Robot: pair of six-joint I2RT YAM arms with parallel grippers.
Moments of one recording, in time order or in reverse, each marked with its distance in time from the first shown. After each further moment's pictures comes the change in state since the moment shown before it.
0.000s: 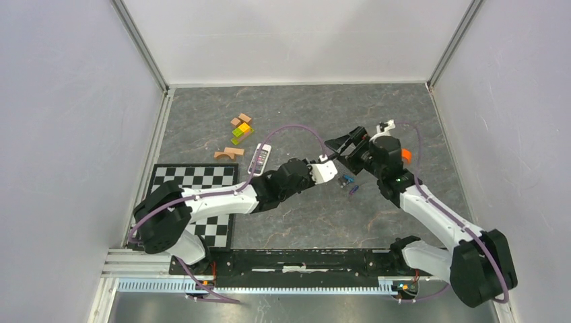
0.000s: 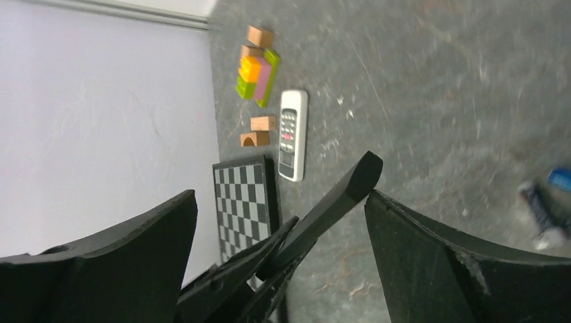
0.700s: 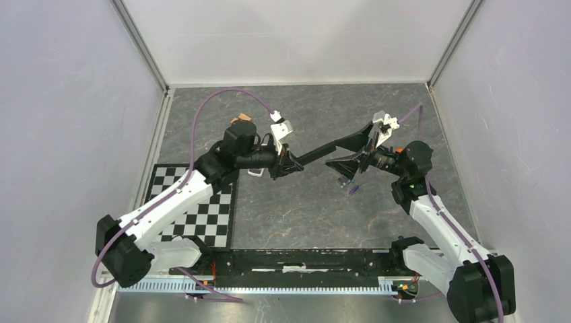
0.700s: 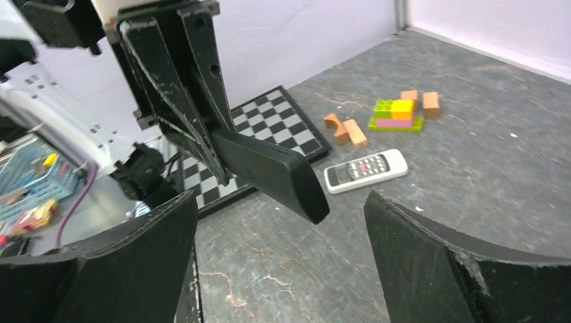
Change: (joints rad) left arm 0.350 -0.319 0.143 -0.381 0.868 -0.428; right arm -0.154 -0.171 -0.058 0.476 -0.746 -0.699
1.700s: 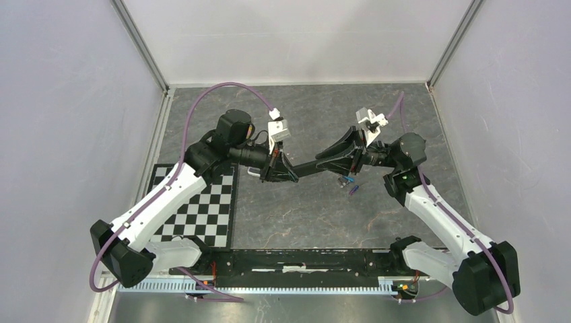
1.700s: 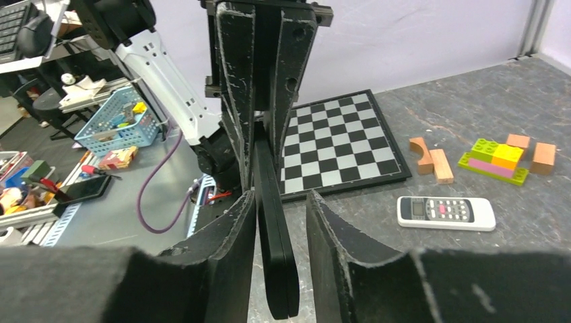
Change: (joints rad) left arm 0.047 -0.006 0.195 -0.344 0.309 0.032; right arm 0.138 0.086 0.143 0.071 -0.196 0.049
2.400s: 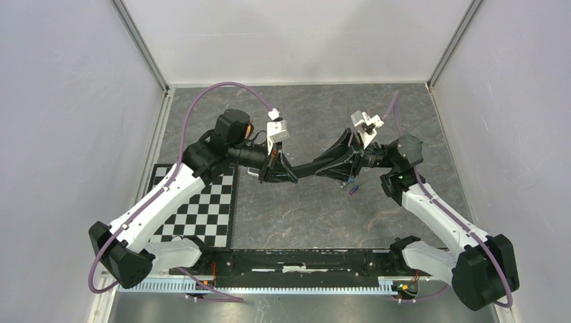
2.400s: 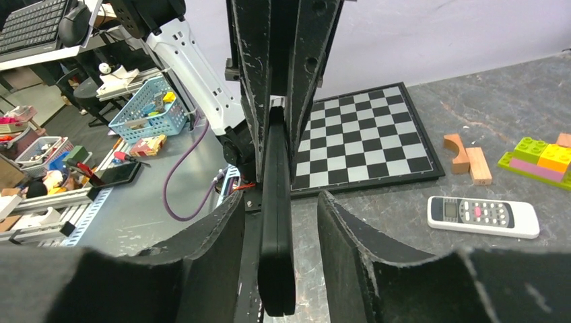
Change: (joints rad) left arm 0.000 -0.006 0.010 -0.019 0.029 0.023; right arm 0.022 0.036 -0.020 0.134 -0.072 0.109
